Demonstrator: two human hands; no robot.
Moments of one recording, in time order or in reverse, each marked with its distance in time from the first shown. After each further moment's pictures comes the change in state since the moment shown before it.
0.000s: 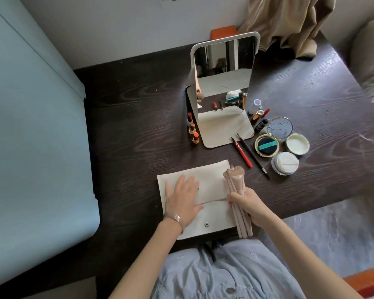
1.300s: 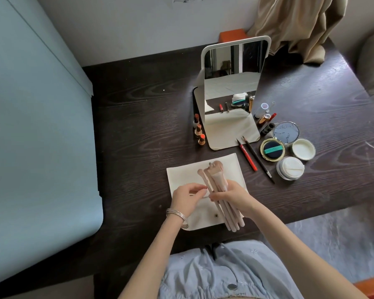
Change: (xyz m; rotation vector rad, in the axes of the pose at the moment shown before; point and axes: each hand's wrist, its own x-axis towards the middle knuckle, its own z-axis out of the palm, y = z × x) left_hand 0.007 -0.002 -0.009 -1.005 0.094 -0.216; right_hand 0.009 -0.033 0.034 -0.180 -0.239 -0.132
